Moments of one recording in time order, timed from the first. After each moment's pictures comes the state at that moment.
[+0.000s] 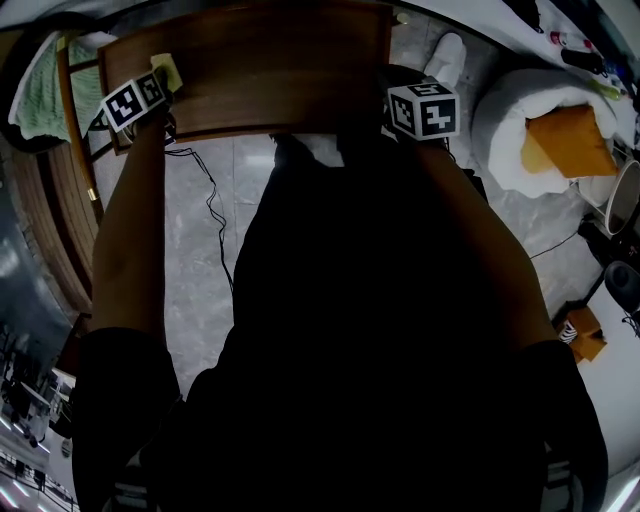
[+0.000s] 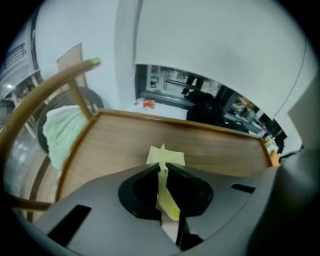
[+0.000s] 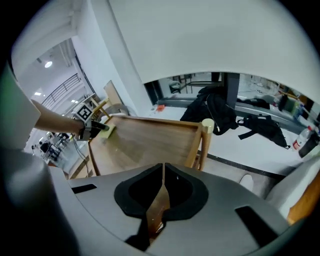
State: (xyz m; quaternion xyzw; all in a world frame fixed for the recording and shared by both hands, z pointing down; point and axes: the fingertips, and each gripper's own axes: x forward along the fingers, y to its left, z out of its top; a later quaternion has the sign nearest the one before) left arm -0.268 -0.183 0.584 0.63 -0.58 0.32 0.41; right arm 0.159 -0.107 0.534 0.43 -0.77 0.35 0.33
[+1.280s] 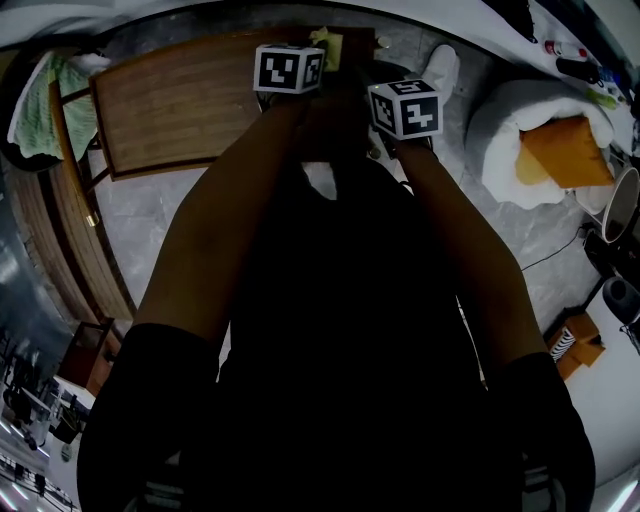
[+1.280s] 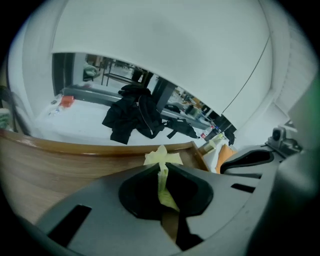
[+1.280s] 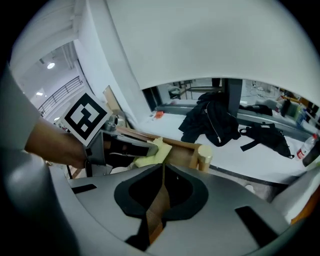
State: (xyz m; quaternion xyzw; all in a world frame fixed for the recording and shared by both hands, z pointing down) left arm 0.107 -0.220 0.572 0.80 -0.35 0.26 0.40; right arm 0.163 -0.170 0.530 0.44 -0.78 0.33 0.31
